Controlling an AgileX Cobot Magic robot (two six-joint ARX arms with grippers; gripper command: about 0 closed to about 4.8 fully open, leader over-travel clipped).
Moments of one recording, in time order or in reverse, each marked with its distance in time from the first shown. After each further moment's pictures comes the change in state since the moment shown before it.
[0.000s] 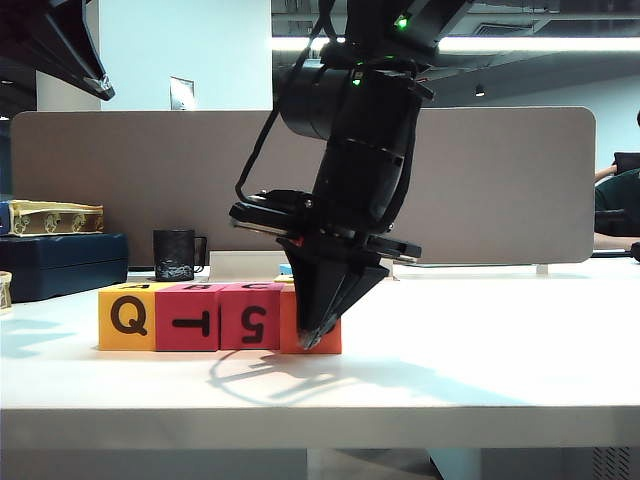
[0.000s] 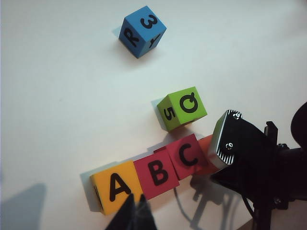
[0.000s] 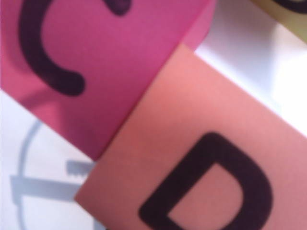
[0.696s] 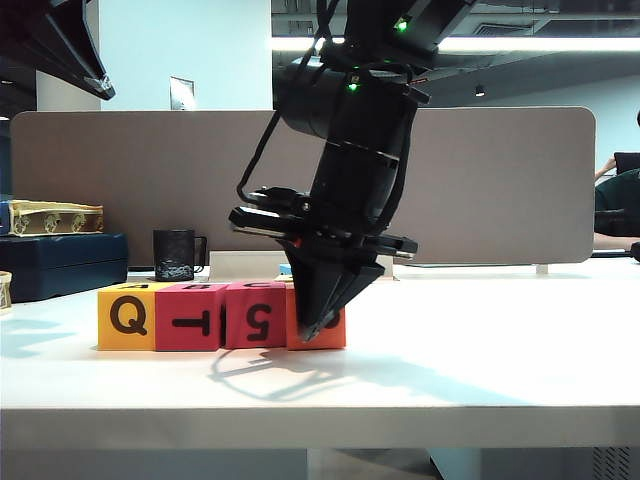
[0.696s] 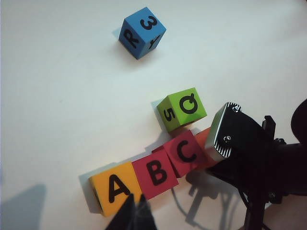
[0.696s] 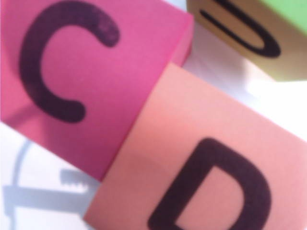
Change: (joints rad) left arm 0.000 0.000 0.000 0.003 0.000 0.000; right arm -0.002 0.004 0.001 0.056 0.045 0.000
